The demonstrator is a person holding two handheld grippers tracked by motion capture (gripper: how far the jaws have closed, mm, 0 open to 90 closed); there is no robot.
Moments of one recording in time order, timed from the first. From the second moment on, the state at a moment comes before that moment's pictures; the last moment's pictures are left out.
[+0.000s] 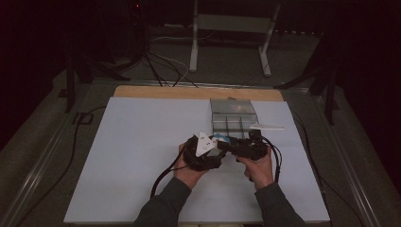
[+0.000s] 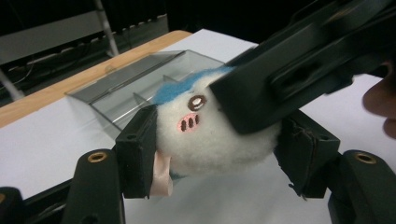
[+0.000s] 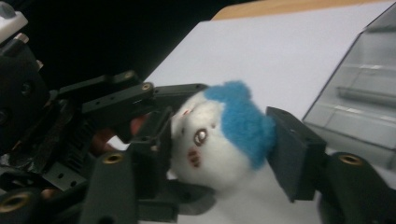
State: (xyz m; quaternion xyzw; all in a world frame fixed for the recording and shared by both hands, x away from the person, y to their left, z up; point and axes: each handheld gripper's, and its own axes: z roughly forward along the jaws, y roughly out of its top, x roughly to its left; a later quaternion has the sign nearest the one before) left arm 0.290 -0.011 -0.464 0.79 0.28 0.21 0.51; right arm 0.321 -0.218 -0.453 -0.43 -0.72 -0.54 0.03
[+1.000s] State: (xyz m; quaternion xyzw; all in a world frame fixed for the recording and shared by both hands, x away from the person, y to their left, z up) left arm 0.297 0.027 -0.453 0.77 0.33 0.16 0.52; right arm 0.327 -0.229 -0.449 -0.44 -0.72 -0.54 0.03
